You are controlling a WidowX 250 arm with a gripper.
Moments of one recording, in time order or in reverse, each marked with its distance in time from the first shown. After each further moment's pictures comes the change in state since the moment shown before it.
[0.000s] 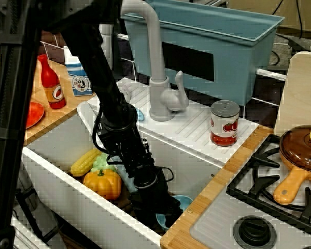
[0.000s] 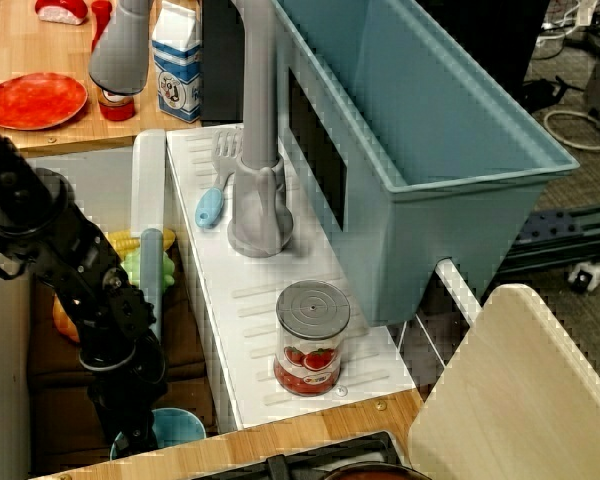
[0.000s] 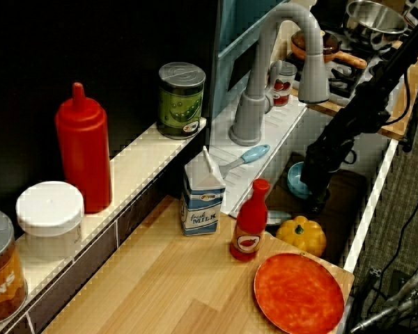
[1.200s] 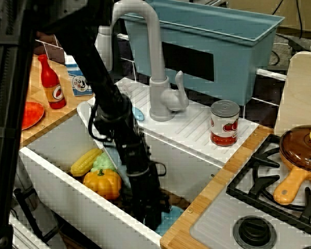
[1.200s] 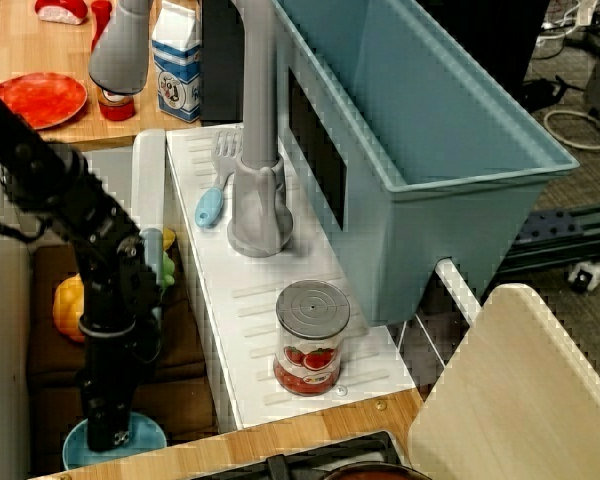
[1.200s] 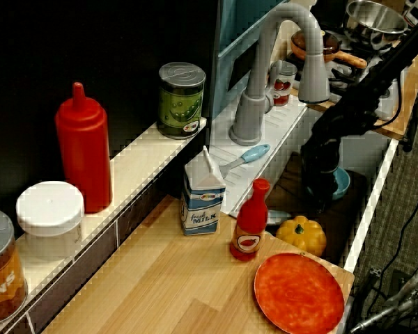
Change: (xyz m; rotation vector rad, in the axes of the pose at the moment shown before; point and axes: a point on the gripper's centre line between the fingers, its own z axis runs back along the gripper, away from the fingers) arm -0.013 0.009 0.023 -0.031 0.210 -0.053
